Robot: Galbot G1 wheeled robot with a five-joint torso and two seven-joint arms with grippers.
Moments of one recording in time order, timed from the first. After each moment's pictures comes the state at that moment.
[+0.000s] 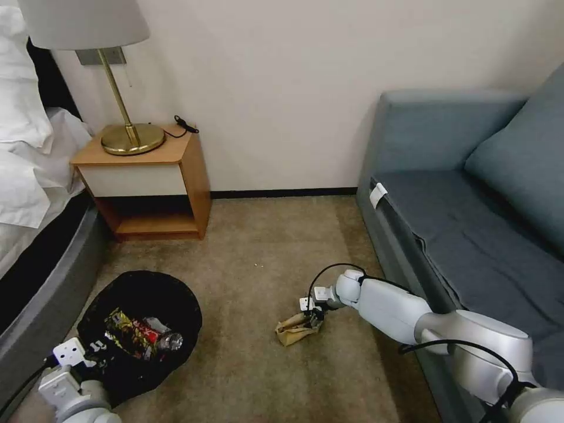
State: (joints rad) left arm 1.65 -1.61 -0.90 -2.12 -0.31 0.36 -0.32; right arm -0.28 1.27 -0.85 0.64 -0.01 0.07 -0.67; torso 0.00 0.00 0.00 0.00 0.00
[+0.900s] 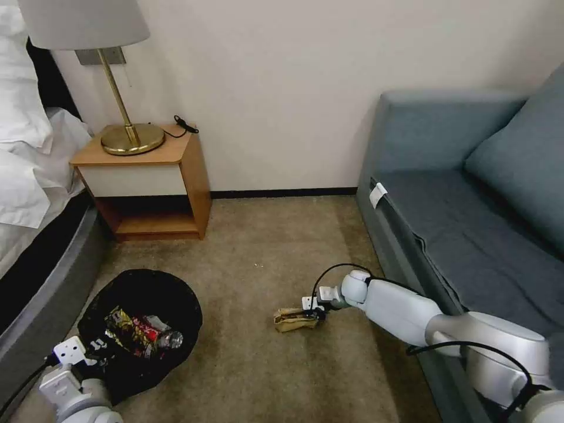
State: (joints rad) left arm 1.64 -1.61 -0.90 -2.12 -0.31 0.36 -0.32; right arm -0.25 1.15 -0.86 0.79 0.10 0.09 -0.63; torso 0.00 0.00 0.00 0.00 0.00
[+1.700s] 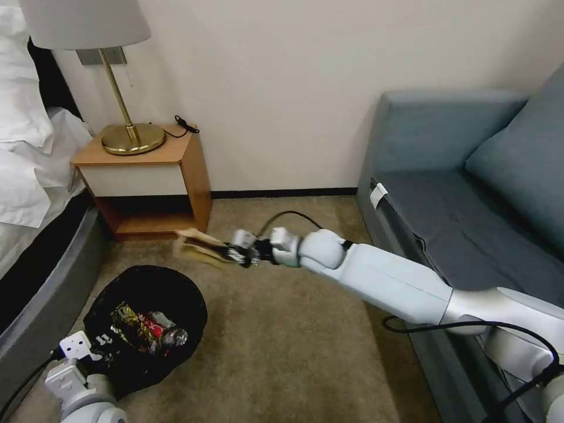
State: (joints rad) left arm 1.63 -1.61 -0.87 -2.14 -0.30 0.38 -0.32; right arm -0.13 1.18 -0.84 1.54 0.65 -0.08 -0.26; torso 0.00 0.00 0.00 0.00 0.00
